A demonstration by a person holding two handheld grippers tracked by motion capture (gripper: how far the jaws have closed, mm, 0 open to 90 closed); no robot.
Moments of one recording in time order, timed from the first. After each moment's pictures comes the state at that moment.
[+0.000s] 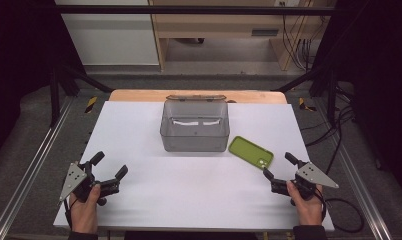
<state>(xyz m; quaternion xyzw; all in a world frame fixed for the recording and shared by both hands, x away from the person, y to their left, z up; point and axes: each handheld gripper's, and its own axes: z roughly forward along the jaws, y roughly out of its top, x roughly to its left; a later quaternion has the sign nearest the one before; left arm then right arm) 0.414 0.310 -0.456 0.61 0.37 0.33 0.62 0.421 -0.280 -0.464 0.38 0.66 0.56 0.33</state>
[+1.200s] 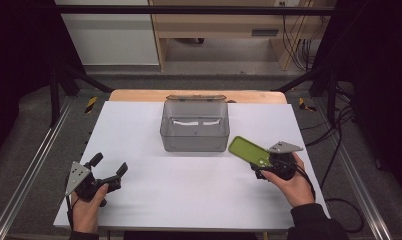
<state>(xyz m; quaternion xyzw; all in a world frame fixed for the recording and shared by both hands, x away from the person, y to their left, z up) 0.418 0.308 -0.461 0.61 0.42 0.33 0.58 0.475 -0.233 -0.434 0.44 0.79 0.36 0.23</state>
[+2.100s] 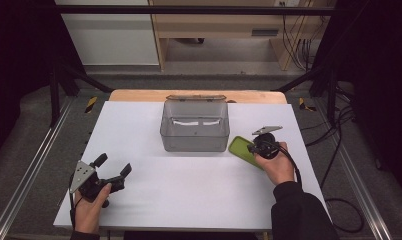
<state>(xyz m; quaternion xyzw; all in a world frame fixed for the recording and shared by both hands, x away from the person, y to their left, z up) 0.421 0.302 -0.463 0.62 0.43 0.31 0.58 0.535 -0.208 -0.444 0.46 0.81 0.31 0.18</state>
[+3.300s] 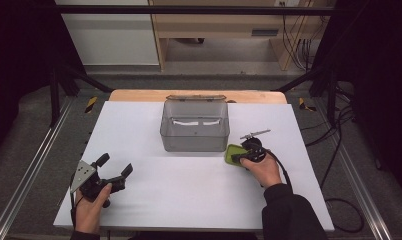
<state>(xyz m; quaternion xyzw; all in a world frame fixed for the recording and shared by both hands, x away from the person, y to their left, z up) 0.421 0.300 -0.462 0.63 0.42 0.31 0.59 0.533 -0.175 -0.467 0.48 0.81 0.34 0.05</state>
